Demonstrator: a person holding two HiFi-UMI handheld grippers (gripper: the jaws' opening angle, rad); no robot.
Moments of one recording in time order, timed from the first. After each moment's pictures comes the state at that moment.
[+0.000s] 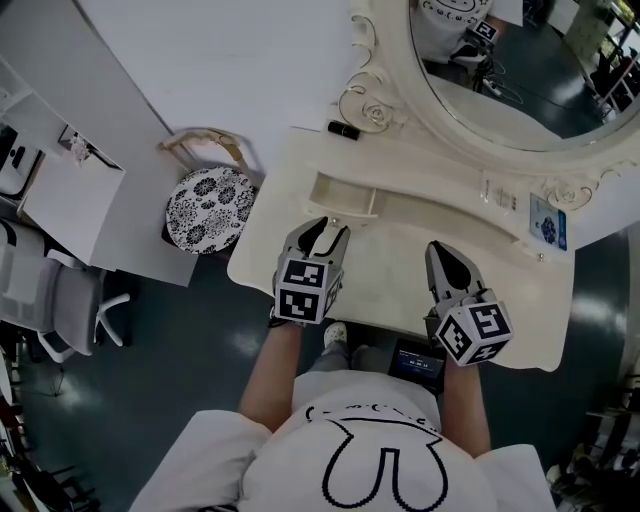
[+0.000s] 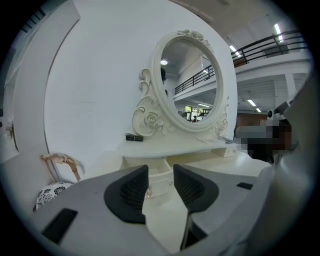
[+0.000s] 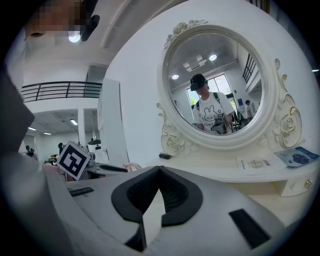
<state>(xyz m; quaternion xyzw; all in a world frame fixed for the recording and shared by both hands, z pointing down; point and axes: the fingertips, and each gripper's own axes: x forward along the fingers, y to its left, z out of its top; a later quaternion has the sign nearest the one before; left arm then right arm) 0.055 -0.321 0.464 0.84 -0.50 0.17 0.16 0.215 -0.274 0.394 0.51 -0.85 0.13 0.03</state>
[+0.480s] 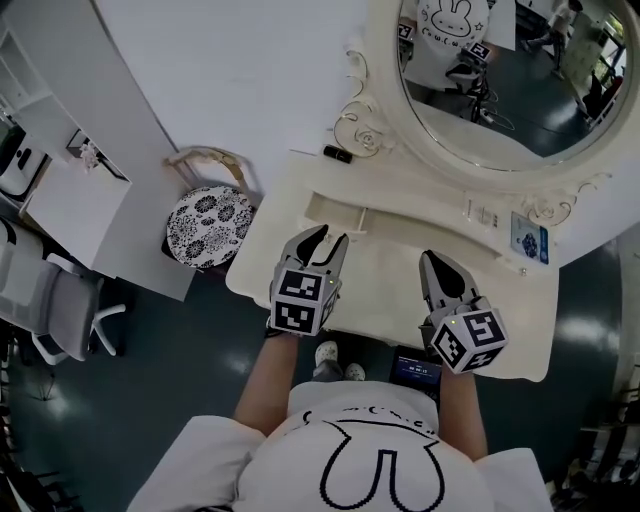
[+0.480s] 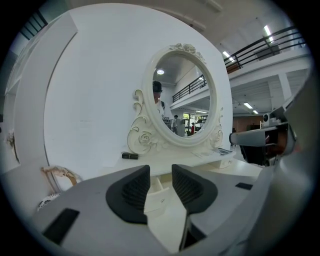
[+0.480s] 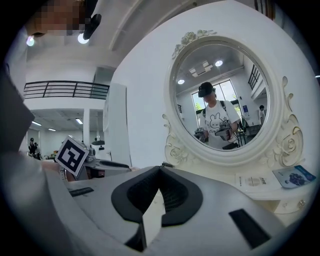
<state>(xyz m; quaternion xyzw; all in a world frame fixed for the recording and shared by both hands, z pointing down) 0.070 -0.306 0.402 0.85 -0.50 0.13 0.12 0.220 -0.260 0.349 0.50 -0.86 0.09 0.02</state>
